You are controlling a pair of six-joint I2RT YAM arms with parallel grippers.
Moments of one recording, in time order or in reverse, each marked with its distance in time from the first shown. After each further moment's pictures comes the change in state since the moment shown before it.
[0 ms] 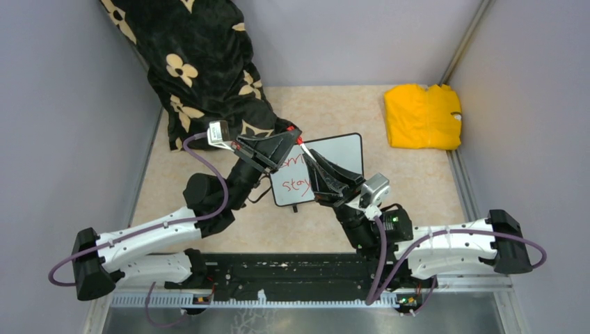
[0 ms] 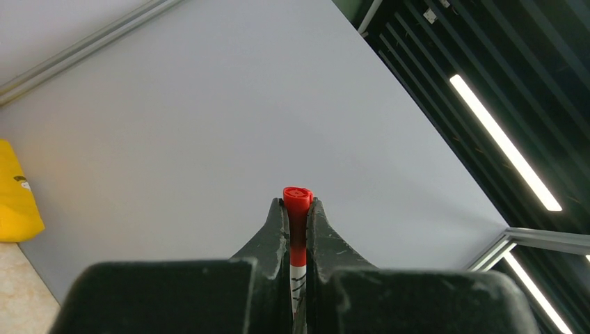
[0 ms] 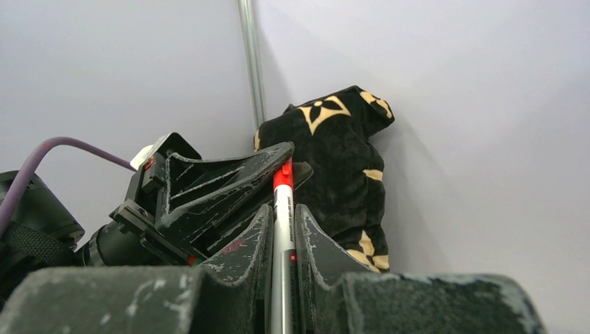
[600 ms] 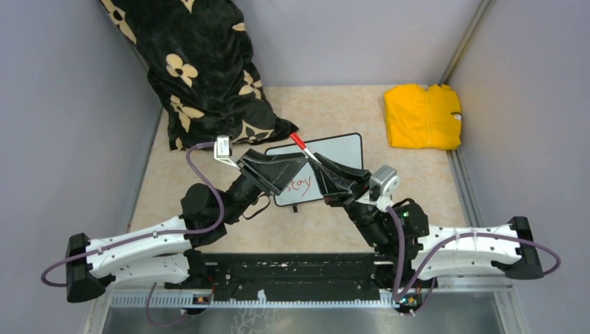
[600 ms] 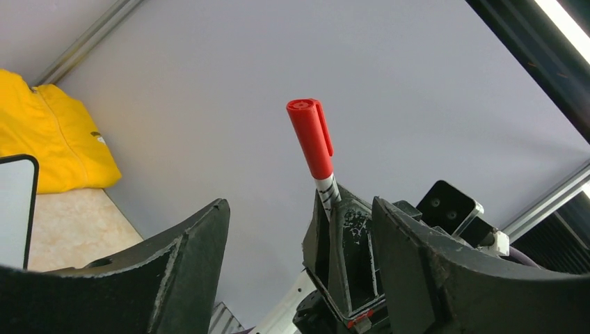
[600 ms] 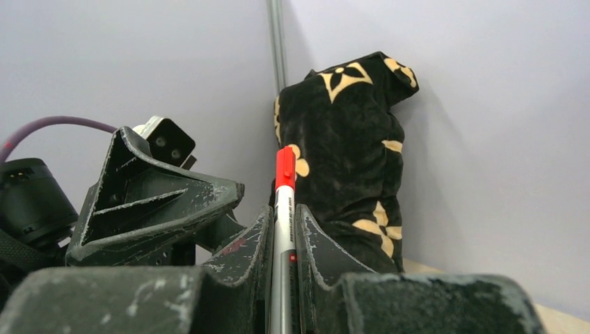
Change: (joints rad) left arm -0.078 -0.110 -0.071 -0.154 0.003 0.174; right arm -0.013 -0.166 0.014 -0.362 -0.027 0.137
